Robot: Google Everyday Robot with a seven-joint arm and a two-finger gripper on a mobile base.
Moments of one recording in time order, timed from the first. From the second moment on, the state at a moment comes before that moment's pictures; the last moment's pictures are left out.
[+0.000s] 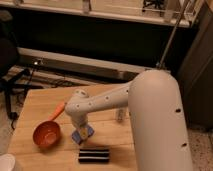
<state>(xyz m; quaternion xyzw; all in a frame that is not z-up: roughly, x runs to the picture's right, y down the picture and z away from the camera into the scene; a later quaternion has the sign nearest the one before) -0.158 0.224 0.835 -0.32 -0.15 -0.25 0.90</state>
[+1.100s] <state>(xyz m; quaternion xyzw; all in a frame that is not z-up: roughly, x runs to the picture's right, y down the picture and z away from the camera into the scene) -0.148 0.164 0.888 -0.28 -0.12 -0.23 0.92</state>
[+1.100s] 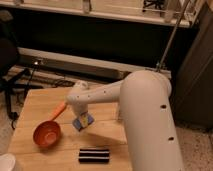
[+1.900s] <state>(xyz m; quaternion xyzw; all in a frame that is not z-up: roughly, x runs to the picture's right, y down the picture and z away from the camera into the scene) -0.058 0.138 0.907 -0.29 -0.05 -0.18 0.94</state>
